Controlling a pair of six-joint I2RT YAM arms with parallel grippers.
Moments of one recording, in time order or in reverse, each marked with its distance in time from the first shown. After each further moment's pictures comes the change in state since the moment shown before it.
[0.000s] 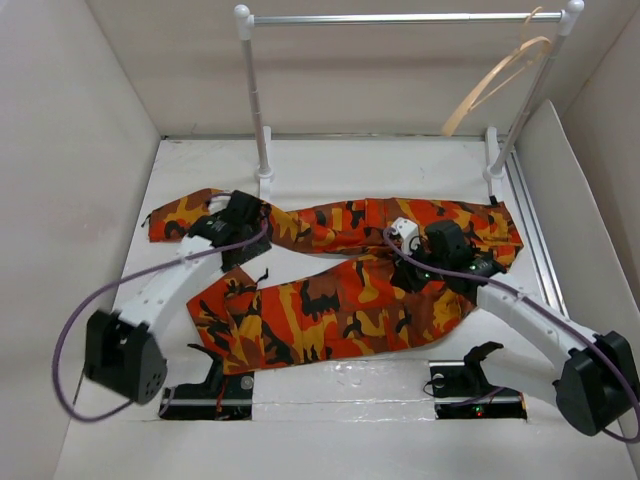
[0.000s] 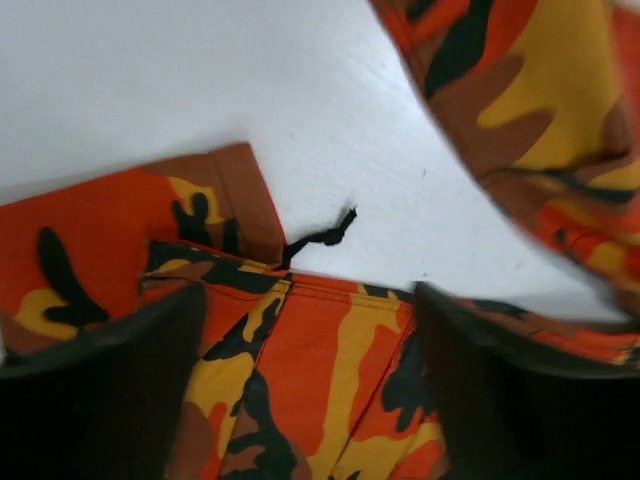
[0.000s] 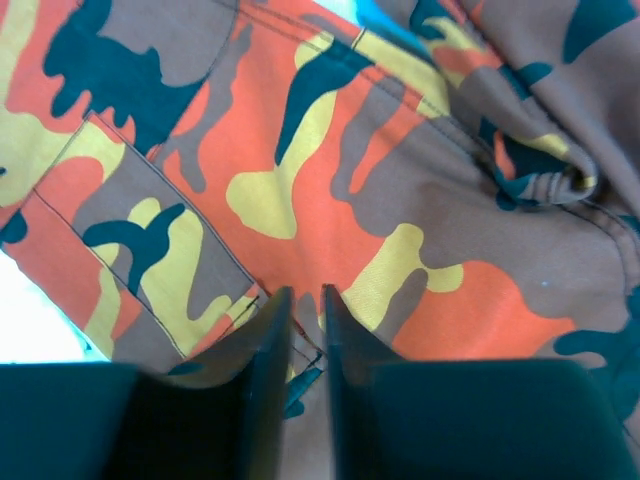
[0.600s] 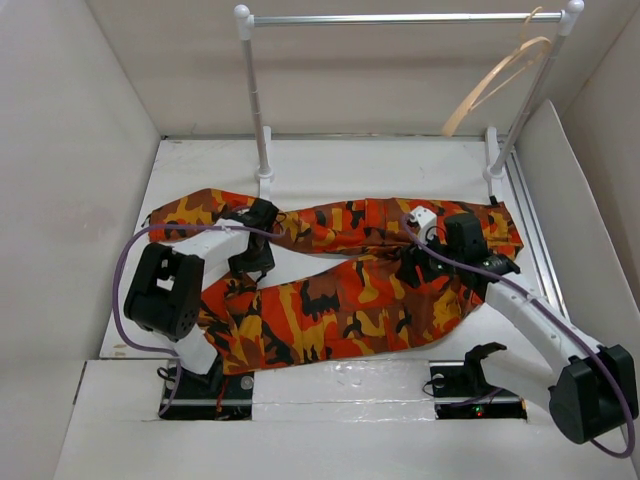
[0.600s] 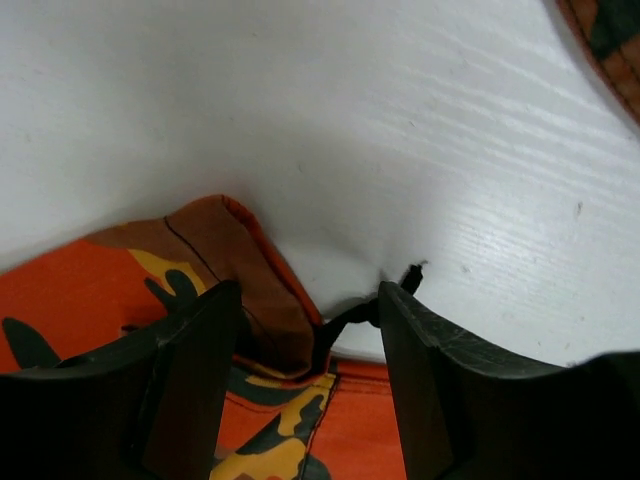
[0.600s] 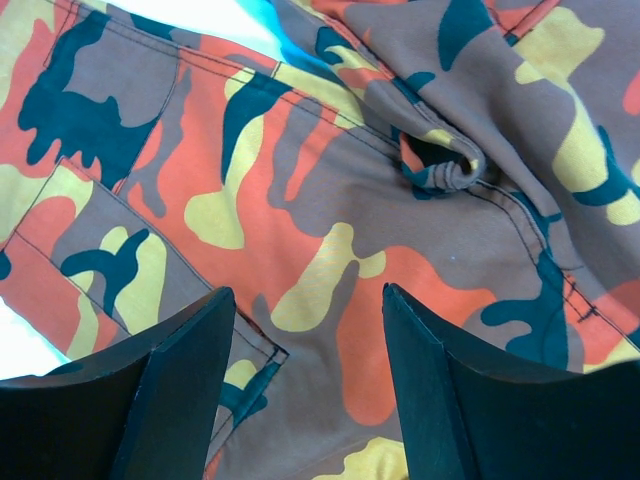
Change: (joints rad) left arm 0.013 0.449 -0.046 0.156 0.076 0.231; right arm -0.146 -0.053 0.017 -0.008 -0.038 -0.008
